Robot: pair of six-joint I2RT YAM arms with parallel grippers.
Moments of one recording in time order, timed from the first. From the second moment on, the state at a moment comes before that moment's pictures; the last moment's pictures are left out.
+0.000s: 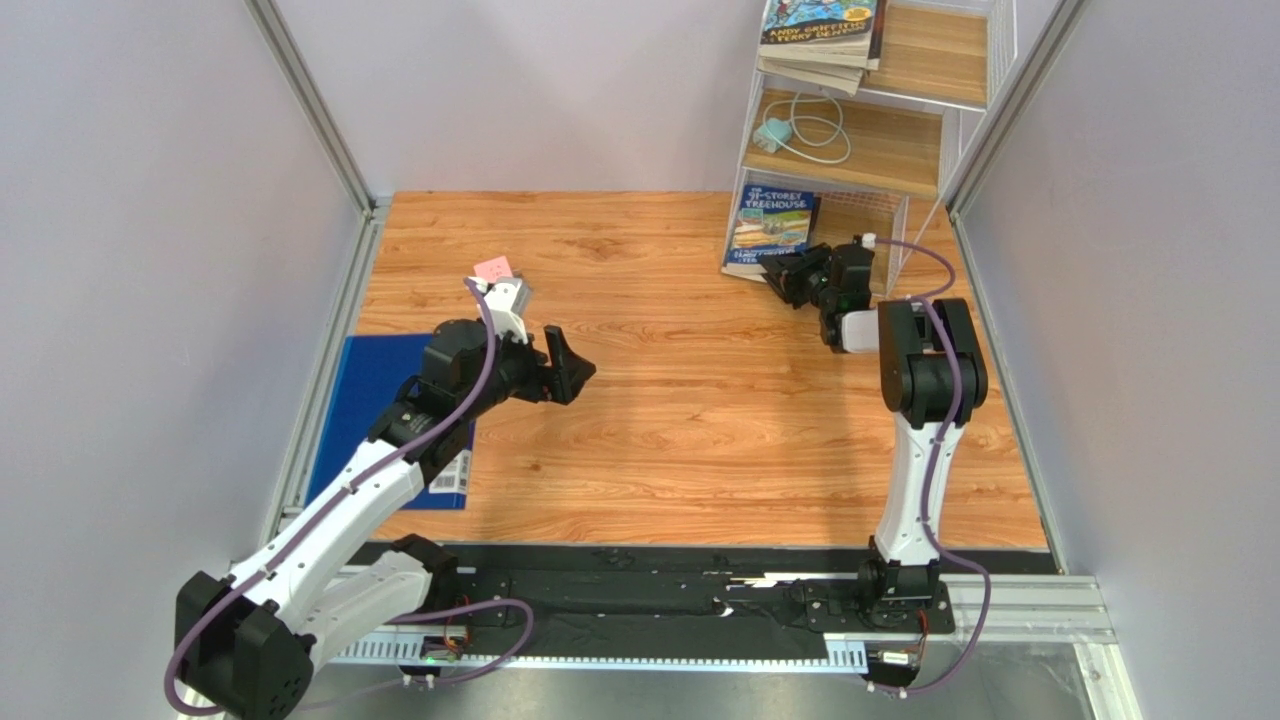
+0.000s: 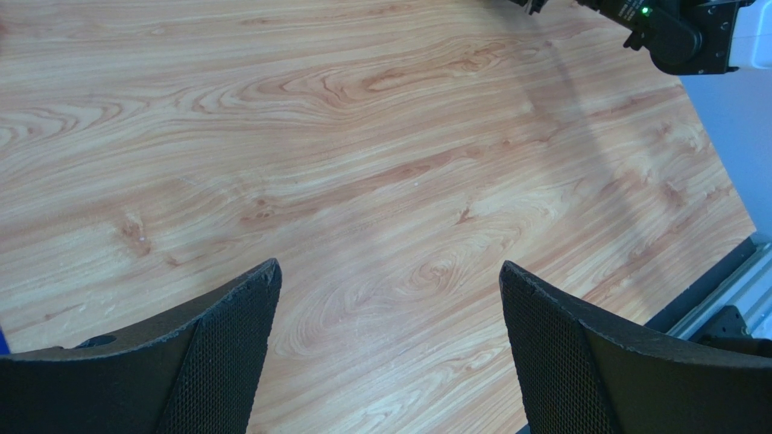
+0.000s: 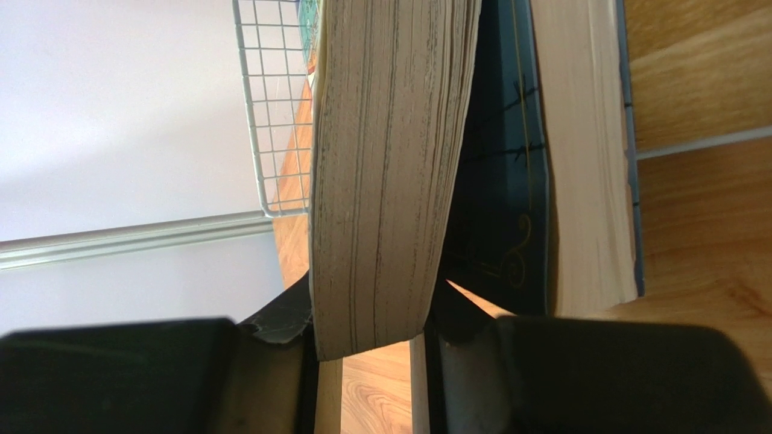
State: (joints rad) left arm -0.46 0.94 0.69 -0.12 0.17 -0.37; right arm 0.04 2.18 1.19 0.66 -0.33 1.22
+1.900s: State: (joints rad) left arm -0.45 0.87 0.70 -0.27 0.14 -0.37; right arm 0.07 1.63 0.82 0.30 -0.43 0.97
